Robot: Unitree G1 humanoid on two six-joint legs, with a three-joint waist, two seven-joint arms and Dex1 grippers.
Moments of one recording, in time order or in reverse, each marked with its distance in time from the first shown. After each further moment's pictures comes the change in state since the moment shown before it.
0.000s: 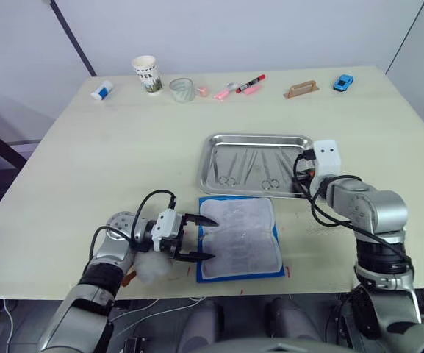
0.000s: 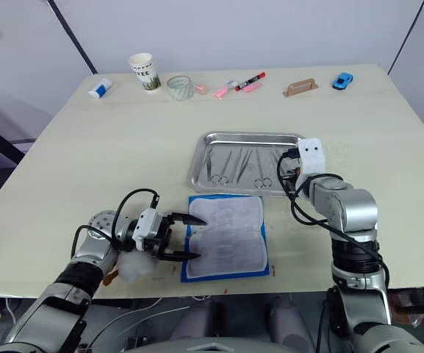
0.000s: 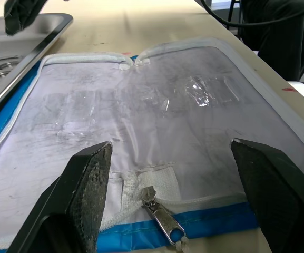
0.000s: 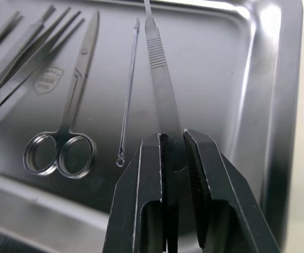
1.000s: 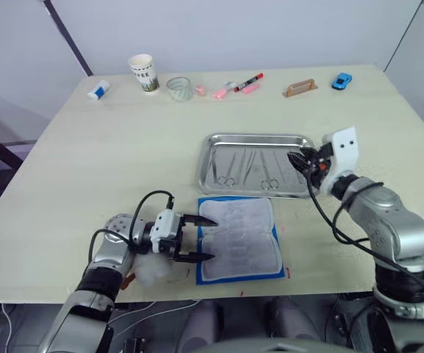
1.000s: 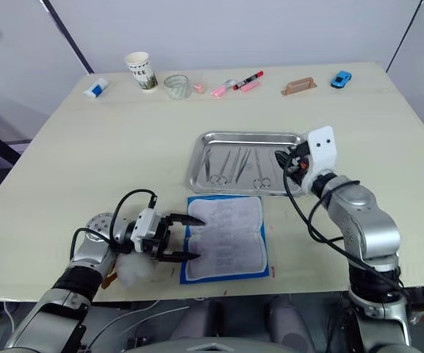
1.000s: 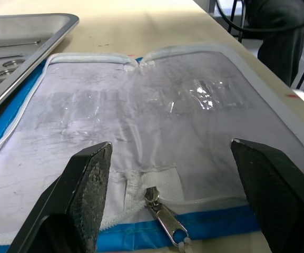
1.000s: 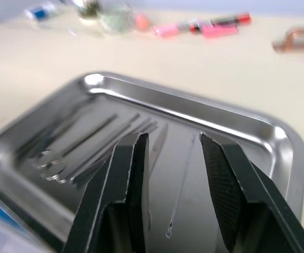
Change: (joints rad) left arm 0.038 -0.009 0.068 -0.096 -0.007 0.130 0.000; right arm 0.254 -0.187 0.016 -0.227 0.109 -0.554 0.420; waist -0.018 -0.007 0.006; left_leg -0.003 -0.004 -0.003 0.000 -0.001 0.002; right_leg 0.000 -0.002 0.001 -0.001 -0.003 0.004
